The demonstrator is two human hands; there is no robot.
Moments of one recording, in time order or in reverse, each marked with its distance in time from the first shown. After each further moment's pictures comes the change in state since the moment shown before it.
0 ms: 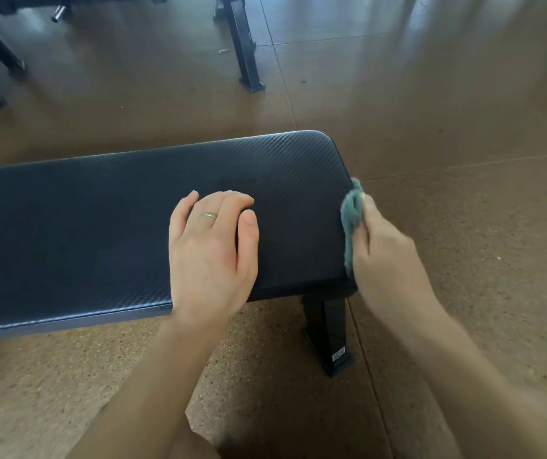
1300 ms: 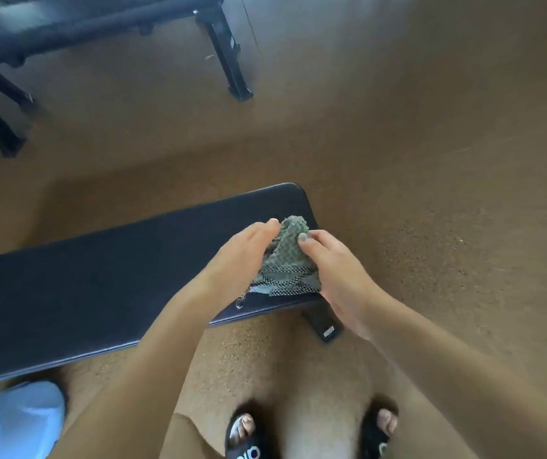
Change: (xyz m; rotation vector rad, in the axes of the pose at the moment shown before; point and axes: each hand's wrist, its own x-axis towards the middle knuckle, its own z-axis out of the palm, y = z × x) left_hand 0.125 0.102 -0.105 -0.570 -0.923 -0.703; right_hand 0.005 -0.126 -0.106 0.833 -0.401 0.451
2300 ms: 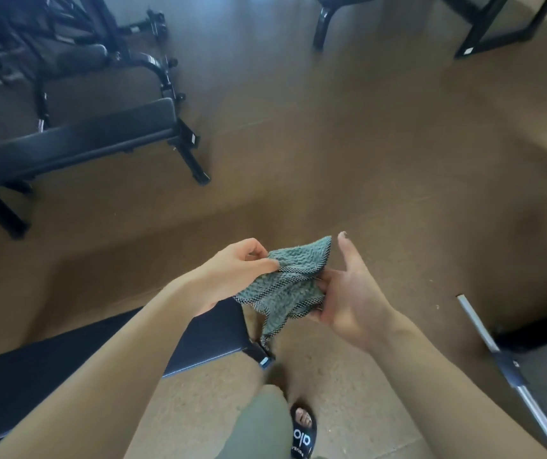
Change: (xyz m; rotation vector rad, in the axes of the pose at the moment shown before) left_hand -0.162 0.456 0.004 0.203 -0.177 -0.008; right_hand -0.239 -0.401 -0.192 0.668 0.023 0.288
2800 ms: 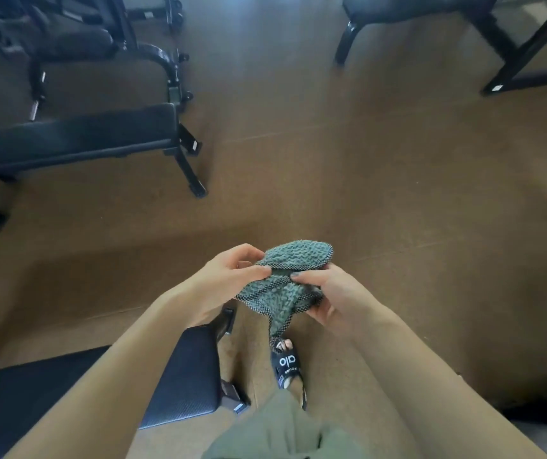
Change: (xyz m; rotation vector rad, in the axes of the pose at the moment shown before) left_hand 0.156 0.076 -0.070 -0.305 0.000 -0.012; right_hand 0.152 -0.165 0.038 -0.287 0.057 -0.023
